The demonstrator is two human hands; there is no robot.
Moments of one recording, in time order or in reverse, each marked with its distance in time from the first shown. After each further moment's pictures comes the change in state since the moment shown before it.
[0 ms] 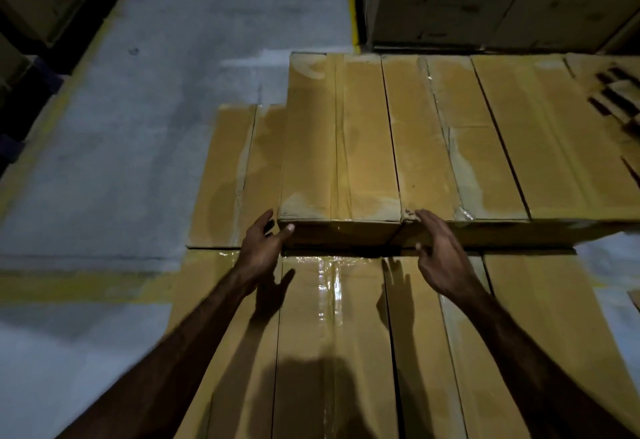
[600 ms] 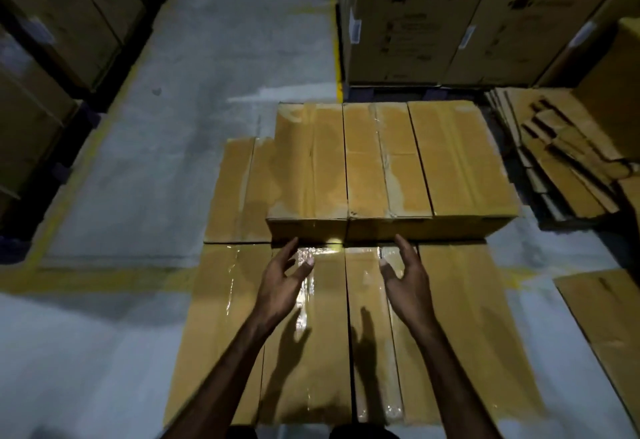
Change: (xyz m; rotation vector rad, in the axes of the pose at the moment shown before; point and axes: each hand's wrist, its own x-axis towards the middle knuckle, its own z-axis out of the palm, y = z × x) left_hand -0.289 0.124 0.042 0.017 -0.047 0.154; right_hand -0.207 -0.091 -0.158 0.470 0.136 0.243
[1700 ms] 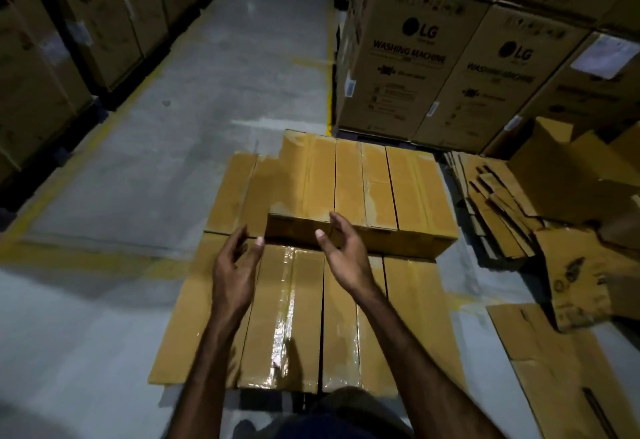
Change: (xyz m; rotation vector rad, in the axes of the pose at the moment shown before) left_hand -0.196 0.031 -0.096 -0.301 0.401 0.161; right_hand -0.175 -0.143 0.016 -0.008 -0.161 -0.271
